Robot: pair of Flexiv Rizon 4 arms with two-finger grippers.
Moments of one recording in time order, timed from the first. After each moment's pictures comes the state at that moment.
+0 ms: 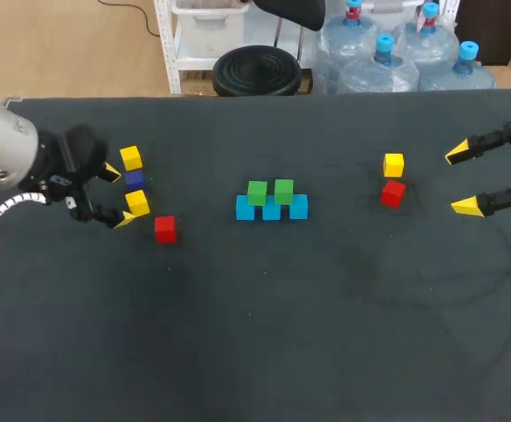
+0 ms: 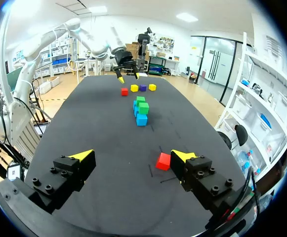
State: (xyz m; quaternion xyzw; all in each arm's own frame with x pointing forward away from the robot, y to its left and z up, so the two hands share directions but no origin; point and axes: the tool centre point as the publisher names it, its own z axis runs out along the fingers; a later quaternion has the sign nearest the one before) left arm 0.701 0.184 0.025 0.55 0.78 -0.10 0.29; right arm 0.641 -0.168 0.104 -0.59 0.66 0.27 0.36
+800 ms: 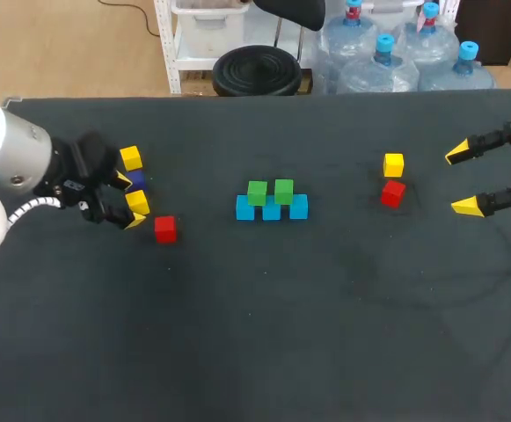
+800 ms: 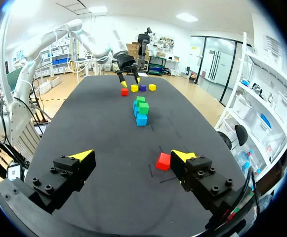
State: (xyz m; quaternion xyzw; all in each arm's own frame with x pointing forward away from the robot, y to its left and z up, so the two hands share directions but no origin) left arm 0.709 0.172 0.003 0.54 0.78 -0.12 0.29; right arm 0.641 -0.168 0.104 -0.59 0.66 0.27 0.36
